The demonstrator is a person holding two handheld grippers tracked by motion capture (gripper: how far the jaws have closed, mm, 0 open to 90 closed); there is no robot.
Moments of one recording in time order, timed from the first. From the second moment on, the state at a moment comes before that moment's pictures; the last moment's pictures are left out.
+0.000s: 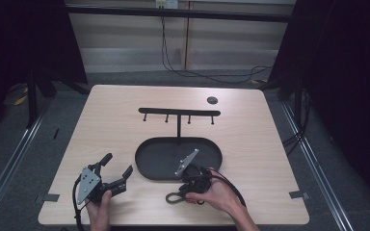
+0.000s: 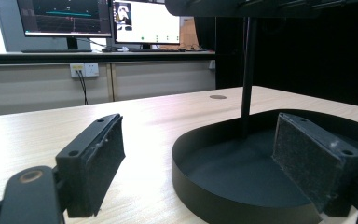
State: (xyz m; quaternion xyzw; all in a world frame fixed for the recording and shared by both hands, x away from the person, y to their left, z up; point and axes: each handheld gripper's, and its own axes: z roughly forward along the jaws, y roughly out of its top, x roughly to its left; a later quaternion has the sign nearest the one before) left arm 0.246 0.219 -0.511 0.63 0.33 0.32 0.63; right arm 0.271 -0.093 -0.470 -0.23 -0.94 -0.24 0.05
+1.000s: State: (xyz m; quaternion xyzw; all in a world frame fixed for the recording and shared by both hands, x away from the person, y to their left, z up) left arm 0.246 0.219 -0.510 0.63 0.33 0.32 0.63; right arm 0.279 -0.080 -0.469 -0.22 -0.96 -0.15 0.04
